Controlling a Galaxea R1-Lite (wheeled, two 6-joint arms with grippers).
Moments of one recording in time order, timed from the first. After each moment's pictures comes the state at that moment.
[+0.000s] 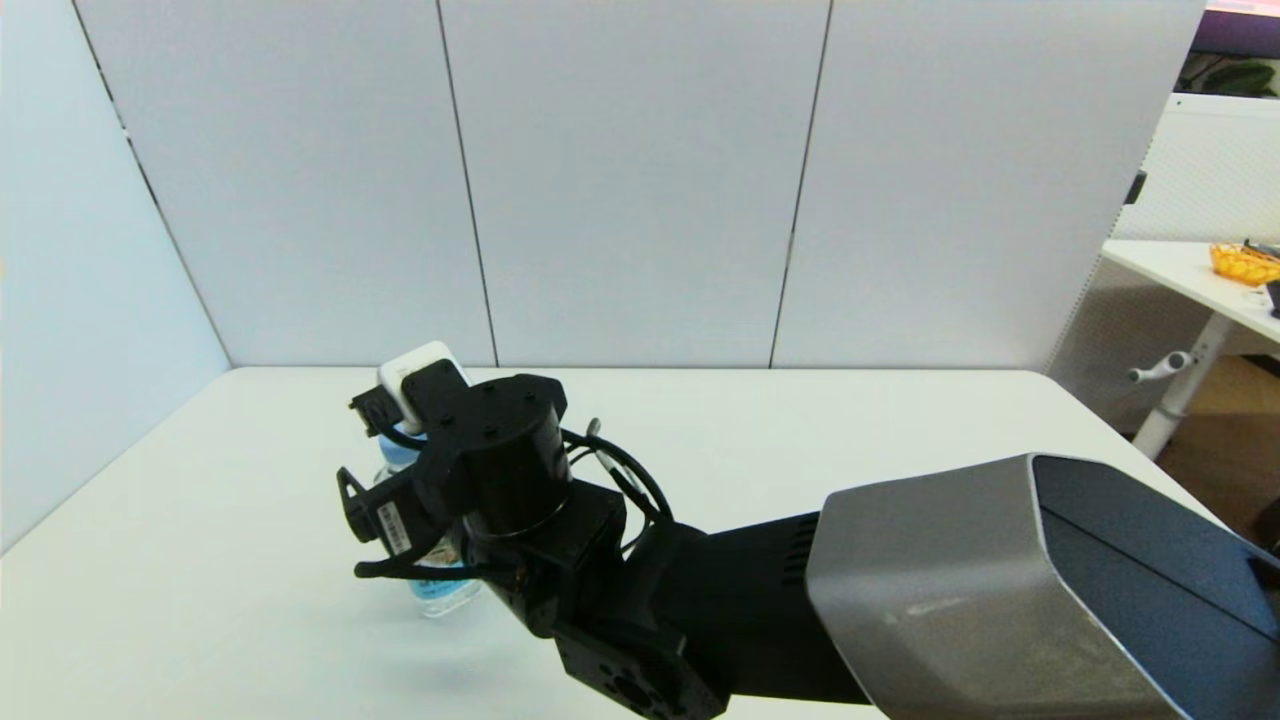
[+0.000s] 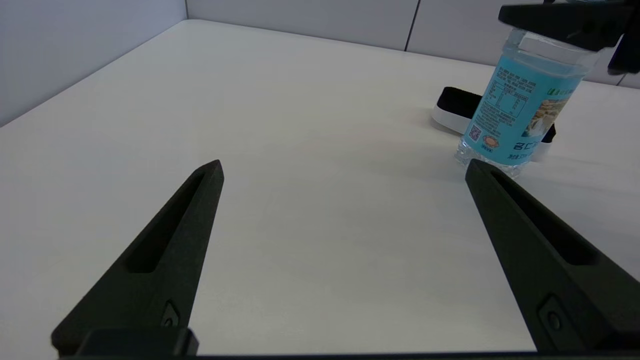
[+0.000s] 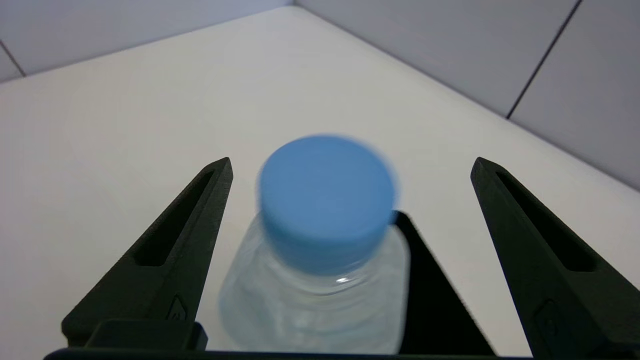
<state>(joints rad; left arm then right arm) 0.01 0.00 0.00 -0.01 0.05 -0.10 1.07 2.32 -1.59 -0.64 -0.27 -0.03</state>
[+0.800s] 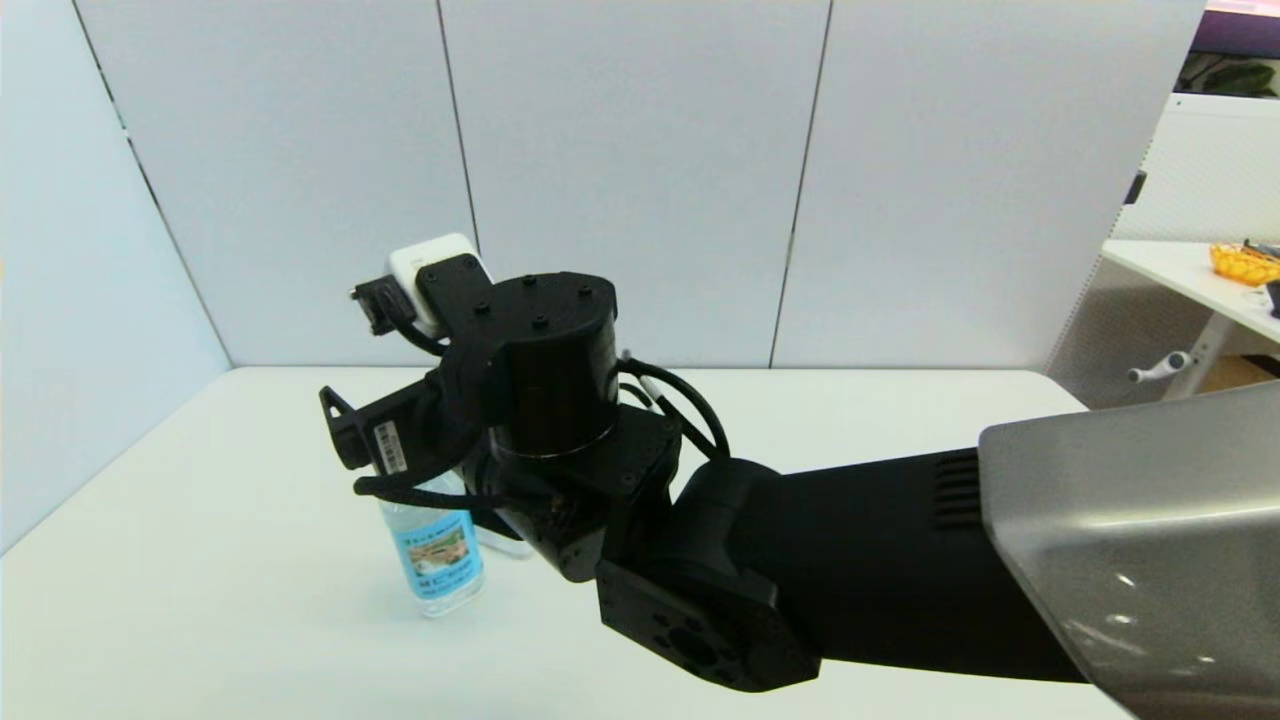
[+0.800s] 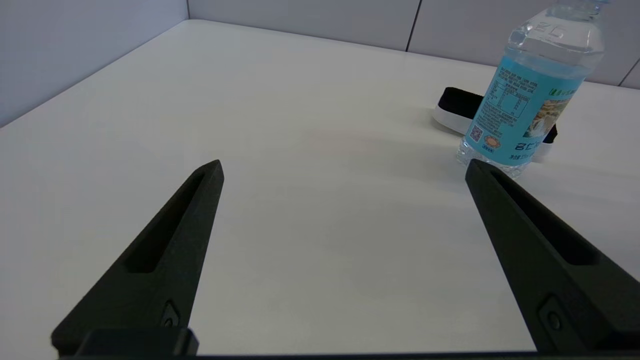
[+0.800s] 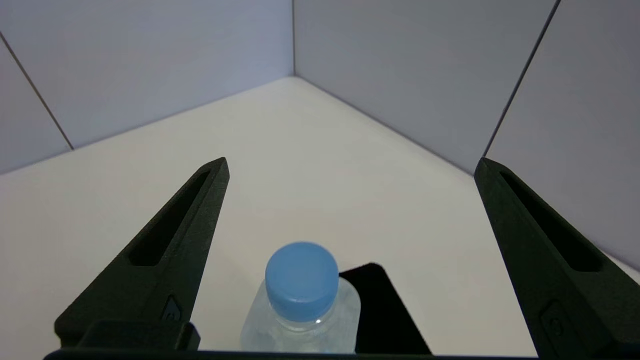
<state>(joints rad) 0.01 0.00 0.00 -0.01 0.05 -0.10 1.05 2.18 -1.59 -0.62 -0.26 -0.04</state>
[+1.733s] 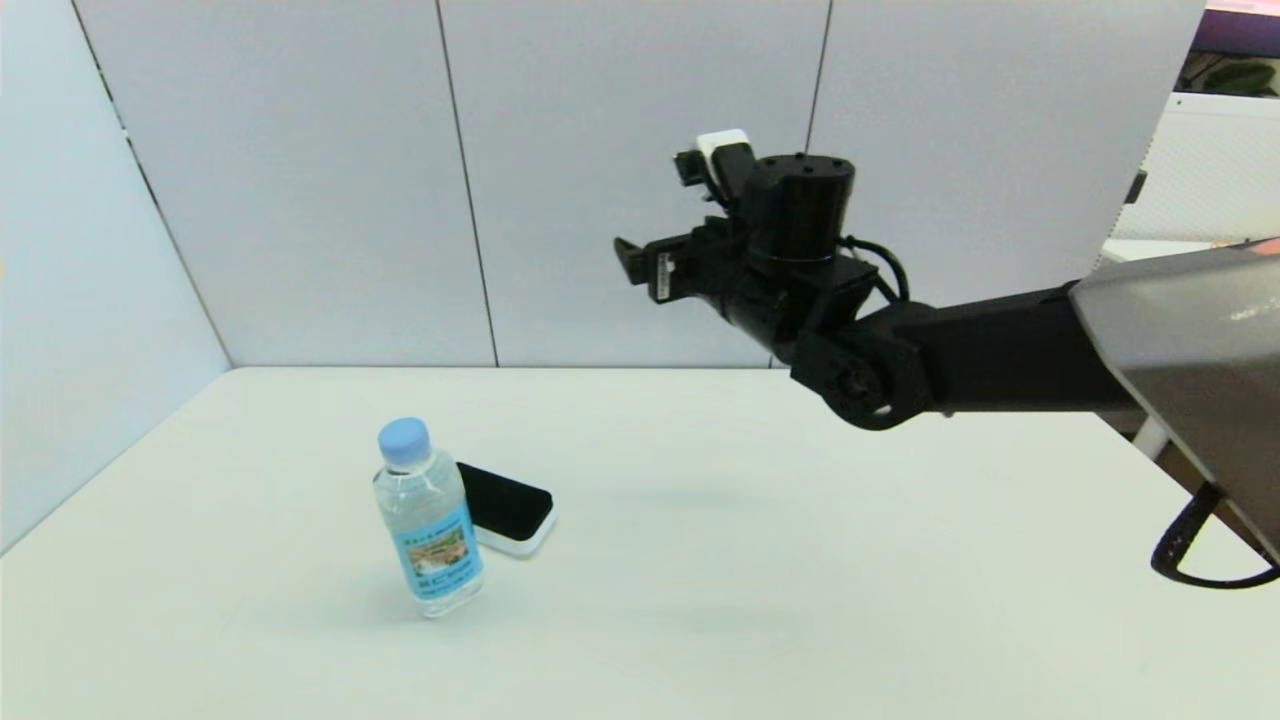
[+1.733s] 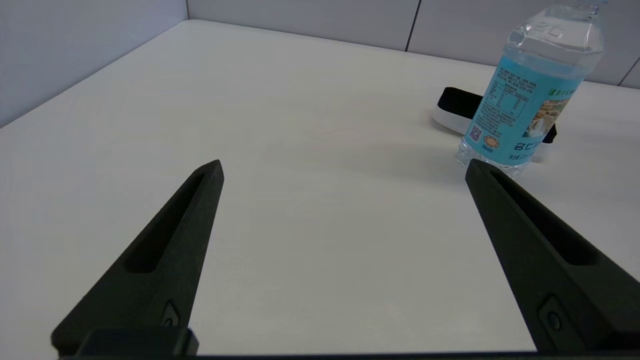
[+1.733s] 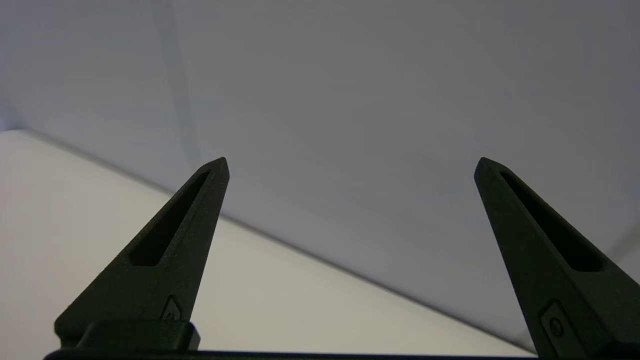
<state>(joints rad) 0.01 0.00 0.00 -0.01 0.05 -0.10 0.58 2.16 -1.61 -0.62 -0.22 -0.09</state>
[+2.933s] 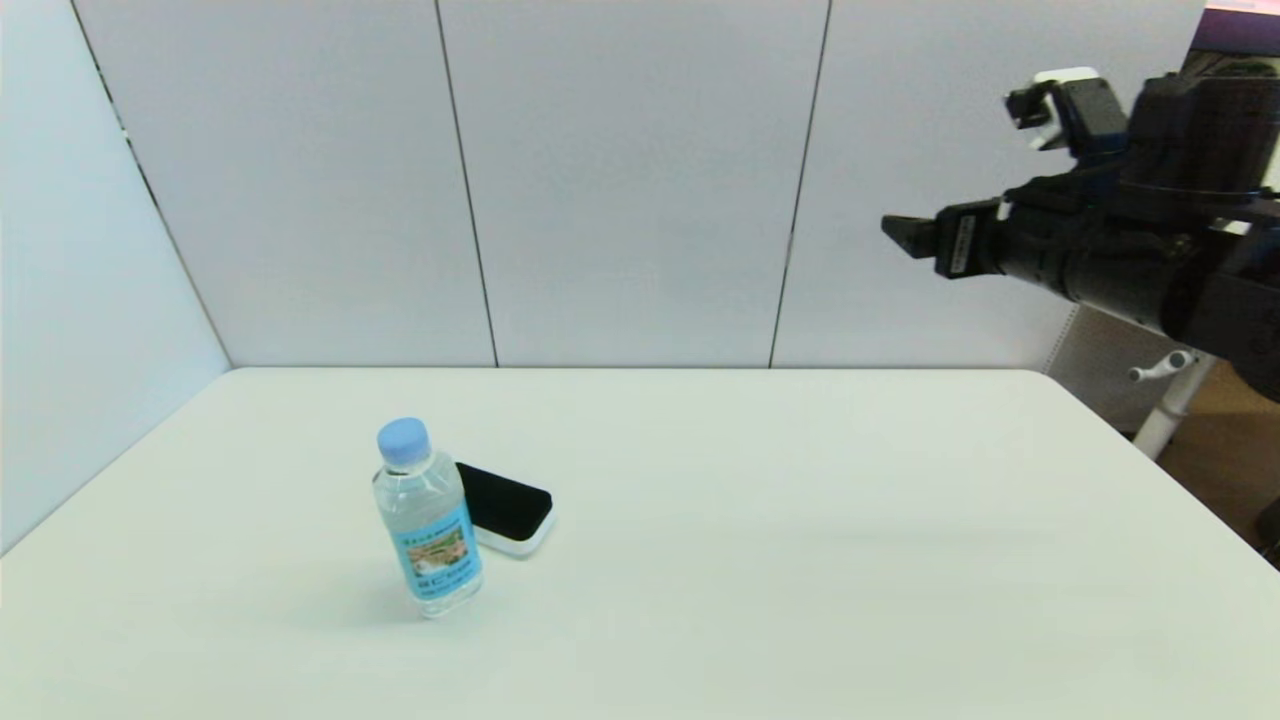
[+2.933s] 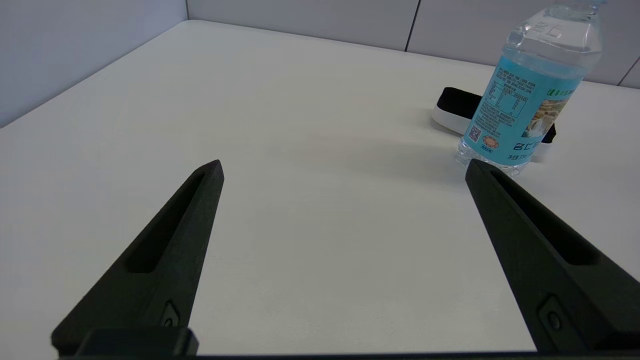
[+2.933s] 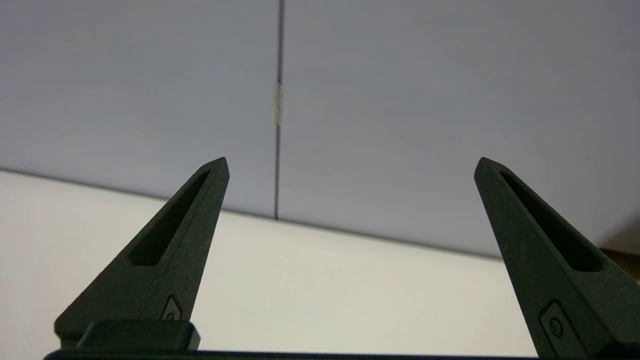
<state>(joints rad) 0.01 0.00 0.00 -0.01 0.05 -0.10 0.23 1.64 -1.13 -0.45 -0.16 -0.11</state>
